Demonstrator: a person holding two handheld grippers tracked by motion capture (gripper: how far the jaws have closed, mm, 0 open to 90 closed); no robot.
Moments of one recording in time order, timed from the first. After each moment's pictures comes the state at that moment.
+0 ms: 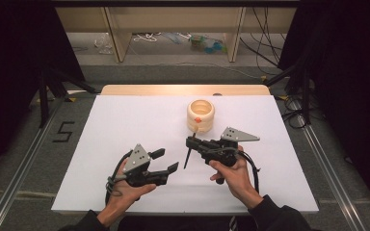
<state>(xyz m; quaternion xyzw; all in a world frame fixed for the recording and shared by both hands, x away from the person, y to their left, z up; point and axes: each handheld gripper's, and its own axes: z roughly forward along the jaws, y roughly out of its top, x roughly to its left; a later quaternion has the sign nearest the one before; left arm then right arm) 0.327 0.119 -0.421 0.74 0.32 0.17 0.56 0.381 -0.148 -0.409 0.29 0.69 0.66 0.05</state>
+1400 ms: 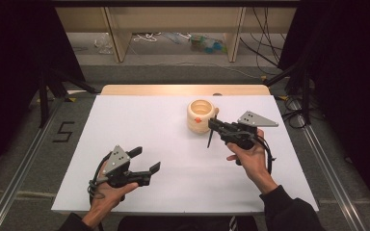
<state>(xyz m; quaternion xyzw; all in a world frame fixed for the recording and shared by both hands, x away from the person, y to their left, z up) 0.327 0.162 -0.430 0.72 0.35 0.21 0.56 0.414 -0.196 -0.387 0.31 0.71 0.61 0.17</state>
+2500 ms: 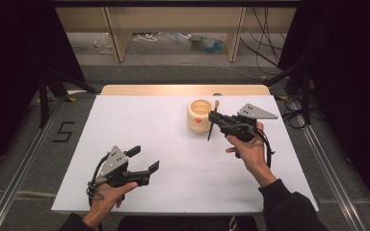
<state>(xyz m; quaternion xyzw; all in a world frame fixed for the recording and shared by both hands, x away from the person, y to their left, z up) 0.324 0.163 -0.430 0.71 0.36 0.23 0.57 0.431 -0.196 -0.377 0.31 0.71 0.60 0.19</state>
